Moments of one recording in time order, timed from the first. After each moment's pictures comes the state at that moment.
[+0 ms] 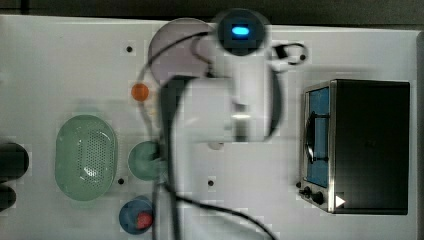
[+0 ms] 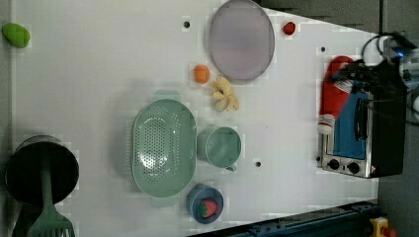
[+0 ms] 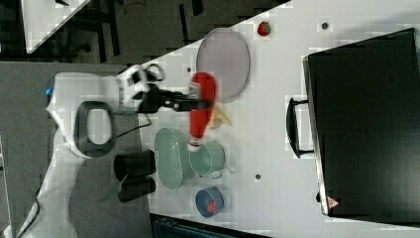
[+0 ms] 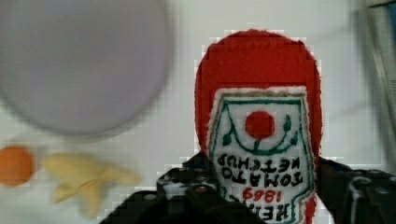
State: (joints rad) arm -0.23 0.23 0.17 -1.84 -0.12 0.41 -0.35
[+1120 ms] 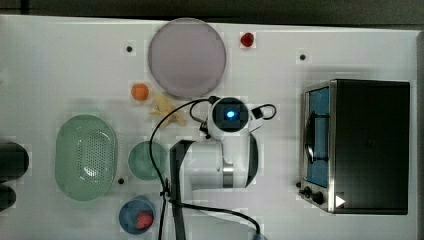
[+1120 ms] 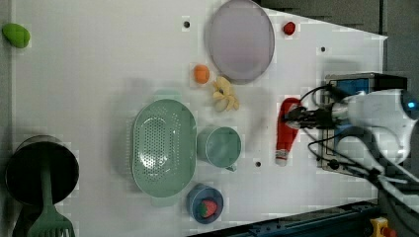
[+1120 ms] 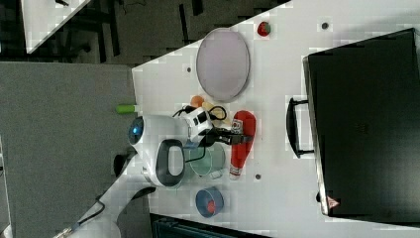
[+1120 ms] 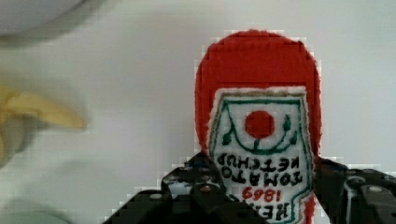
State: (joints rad) arm -0.22 0.26 0.18 -2.34 -0.12 0.88 -0.42
